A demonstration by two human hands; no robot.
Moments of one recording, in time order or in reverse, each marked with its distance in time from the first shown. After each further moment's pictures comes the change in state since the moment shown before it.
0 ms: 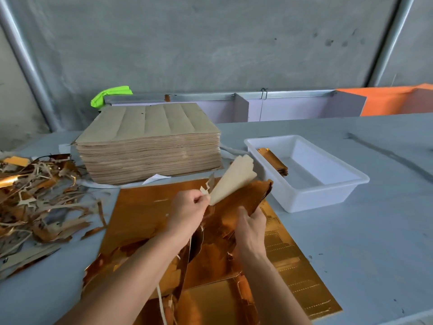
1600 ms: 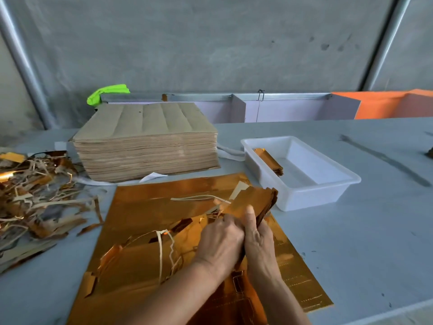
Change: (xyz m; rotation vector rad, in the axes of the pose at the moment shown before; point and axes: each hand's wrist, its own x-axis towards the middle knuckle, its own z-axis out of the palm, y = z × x) left_hand -0.053 0.002 0.053 0.912 -0.035 0.675; right_hand -0.028 0.008 -0.036 -0.026 -0.100 -0.186
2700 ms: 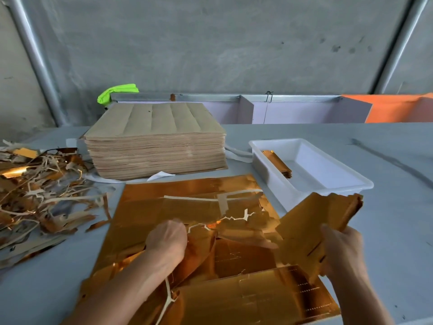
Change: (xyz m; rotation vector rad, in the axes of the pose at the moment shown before) left_hand -0.021 -0.088 0.005 0.045 -0.485 -0.578; right_hand 0.016 -0.043 -0.092 -0.288 0.389 0.240
